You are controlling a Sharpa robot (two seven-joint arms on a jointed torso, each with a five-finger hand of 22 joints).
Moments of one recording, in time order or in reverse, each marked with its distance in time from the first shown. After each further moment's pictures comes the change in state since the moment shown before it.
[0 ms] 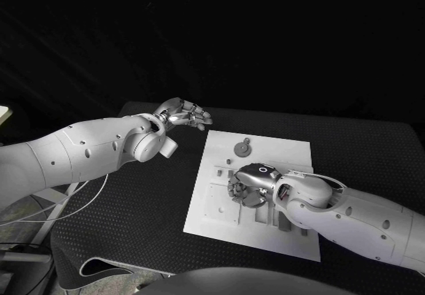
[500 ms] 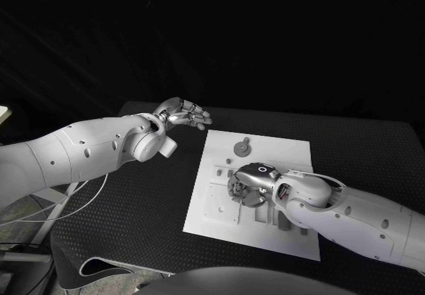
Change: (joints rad) left arm 0.000 0.000 0.000 0.000 0.000 0.001 -0.001; left_hand 0.000 0.000 -0.003 -0.003 0.000 0.000 0.000 0.000 -0.001 0.000 0.000 0.000 -0.001 0.000 0.000 0.000 0.001 0.000 0.000 0.000 0.000 -0.001; right arm 0.000 0.004 -0.001 -0.003 -0.009 0.003 -0.003; right_hand 0.000 0.000 0.000 0.000 0.000 0.000 0.000 0.000 0.002 0.000 0.000 0.000 0.001 0.000 0.000 0.000 0.001 0.000 0.000 0.000 0.000 0.001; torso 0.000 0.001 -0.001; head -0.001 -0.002
